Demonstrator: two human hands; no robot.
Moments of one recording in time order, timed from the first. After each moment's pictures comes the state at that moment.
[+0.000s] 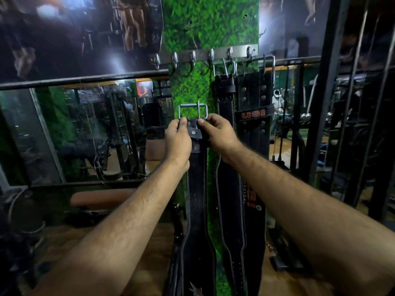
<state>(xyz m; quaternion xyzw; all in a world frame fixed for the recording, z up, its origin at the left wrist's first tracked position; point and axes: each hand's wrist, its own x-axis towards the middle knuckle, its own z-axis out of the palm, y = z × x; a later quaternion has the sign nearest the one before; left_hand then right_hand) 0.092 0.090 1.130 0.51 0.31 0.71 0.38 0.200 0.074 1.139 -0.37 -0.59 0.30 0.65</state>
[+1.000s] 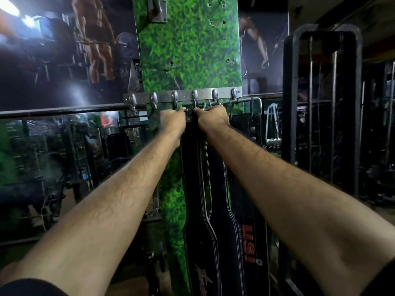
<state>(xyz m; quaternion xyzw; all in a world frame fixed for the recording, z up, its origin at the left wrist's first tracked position) 0.136 0.223 1.287 0.59 0.37 0.64 0.34 0.225 0.172 1.290 -0.62 -0.42 0.09 0.65</state>
